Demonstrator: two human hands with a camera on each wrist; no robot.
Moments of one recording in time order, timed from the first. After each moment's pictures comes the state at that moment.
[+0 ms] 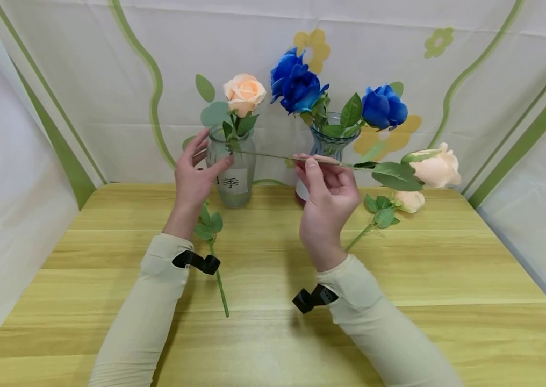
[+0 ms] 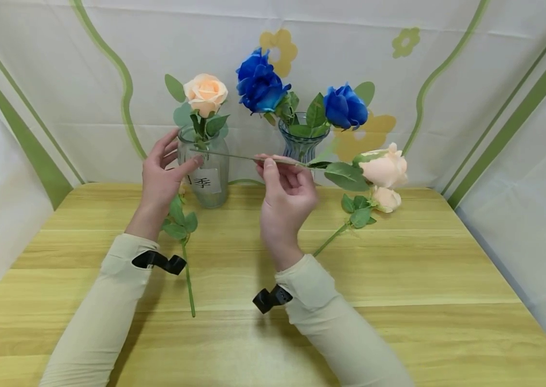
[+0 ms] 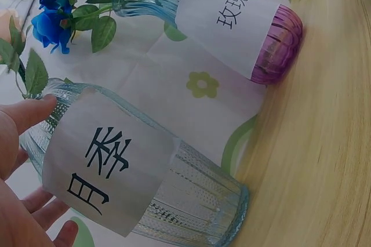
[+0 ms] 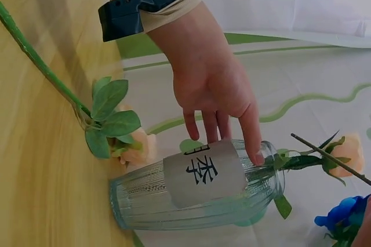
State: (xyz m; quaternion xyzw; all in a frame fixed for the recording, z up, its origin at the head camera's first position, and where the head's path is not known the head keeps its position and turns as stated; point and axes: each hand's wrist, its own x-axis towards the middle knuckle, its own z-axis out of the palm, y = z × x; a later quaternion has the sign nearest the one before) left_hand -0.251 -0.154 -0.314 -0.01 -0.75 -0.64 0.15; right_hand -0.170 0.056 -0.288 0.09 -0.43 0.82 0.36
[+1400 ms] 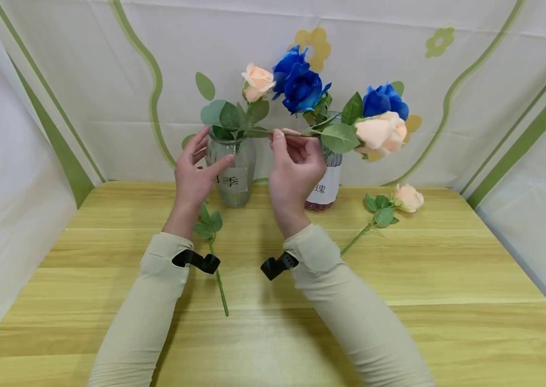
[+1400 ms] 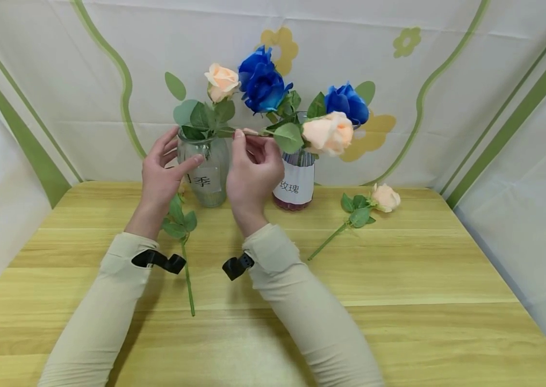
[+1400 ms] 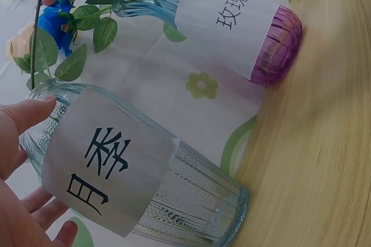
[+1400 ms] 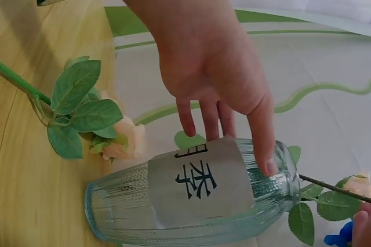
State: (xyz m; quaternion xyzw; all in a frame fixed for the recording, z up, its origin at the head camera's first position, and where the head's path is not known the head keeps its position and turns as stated) left_hand -0.250 -0.155 -0.314 -0.02 -0.75 -0.64 0.15; right_hand -0.213 0.009 -0.268 0.03 -0.50 0.78 0.38
